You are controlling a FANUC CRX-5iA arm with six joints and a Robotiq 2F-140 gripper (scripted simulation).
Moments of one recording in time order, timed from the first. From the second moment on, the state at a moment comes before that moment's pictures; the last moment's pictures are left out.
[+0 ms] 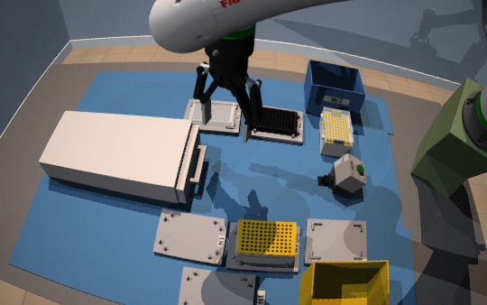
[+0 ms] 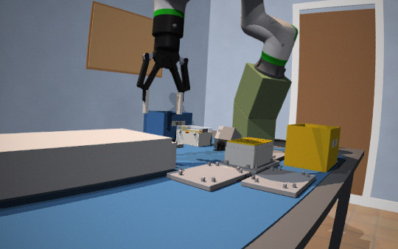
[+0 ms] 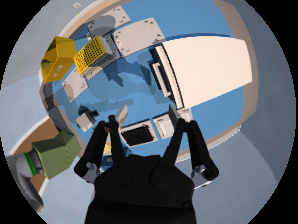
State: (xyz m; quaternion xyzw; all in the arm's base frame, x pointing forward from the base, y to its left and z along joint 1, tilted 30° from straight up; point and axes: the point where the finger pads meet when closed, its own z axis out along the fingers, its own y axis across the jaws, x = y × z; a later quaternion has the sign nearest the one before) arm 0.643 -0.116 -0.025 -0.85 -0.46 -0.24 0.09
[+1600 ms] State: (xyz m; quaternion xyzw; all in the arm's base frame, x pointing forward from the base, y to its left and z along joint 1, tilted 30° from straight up) arm 0.679 -0.273 -0.065 -0.96 0.08 -0.15 0.21
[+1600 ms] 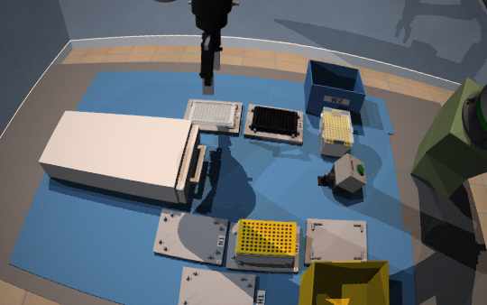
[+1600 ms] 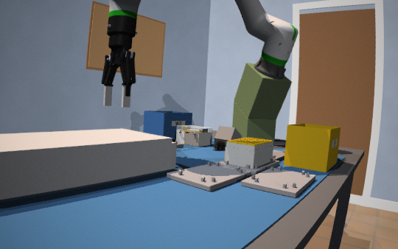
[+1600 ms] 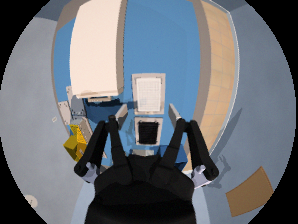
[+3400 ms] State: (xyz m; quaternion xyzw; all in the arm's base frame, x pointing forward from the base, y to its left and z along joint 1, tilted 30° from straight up) arm 0.696 -0.254 -0.111 -0.96 0.08 -0.15 0.21
